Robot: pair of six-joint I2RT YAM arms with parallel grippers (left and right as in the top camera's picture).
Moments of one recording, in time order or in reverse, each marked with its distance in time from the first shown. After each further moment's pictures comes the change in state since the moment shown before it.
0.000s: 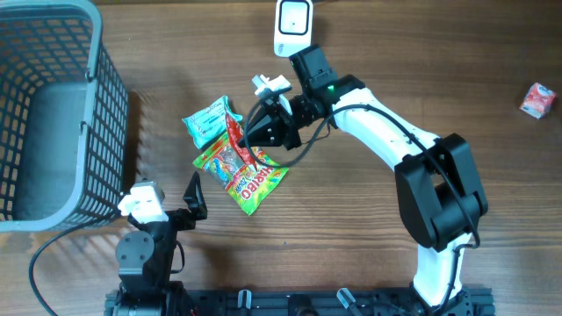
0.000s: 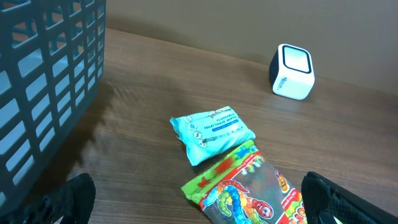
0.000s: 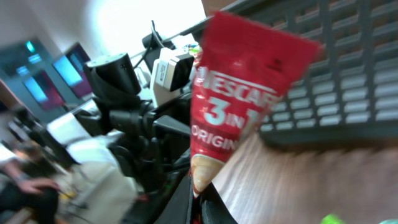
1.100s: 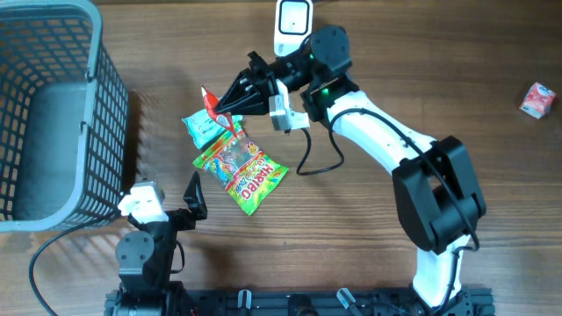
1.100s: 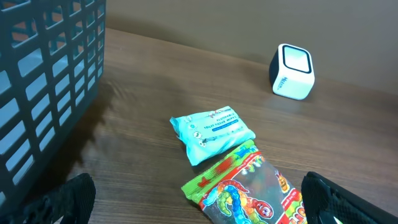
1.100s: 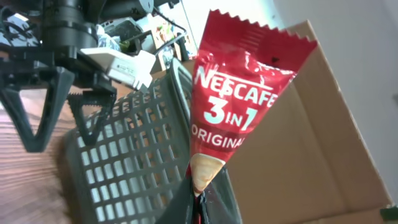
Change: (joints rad) left arm 0.000 0.000 0.000 0.000 0.000 0.000; right arm 0.027 -0.007 0.000 1.355 0.000 -0.239
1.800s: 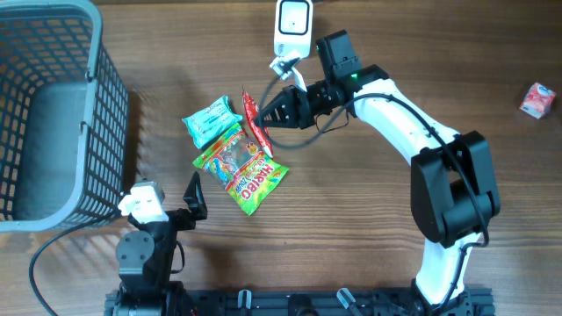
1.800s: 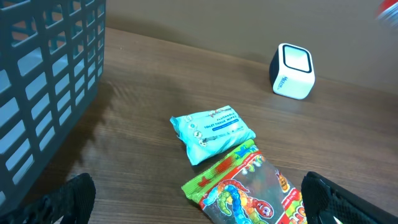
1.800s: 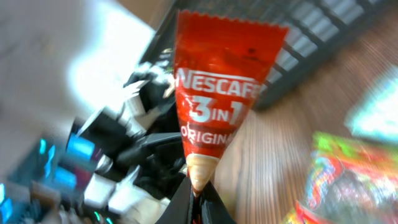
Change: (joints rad) left arm 0.000 0.001 -0.001 0.000 0.000 0.000; right arm -0.131 -0.006 0.006 -1.369 0.125 0.824
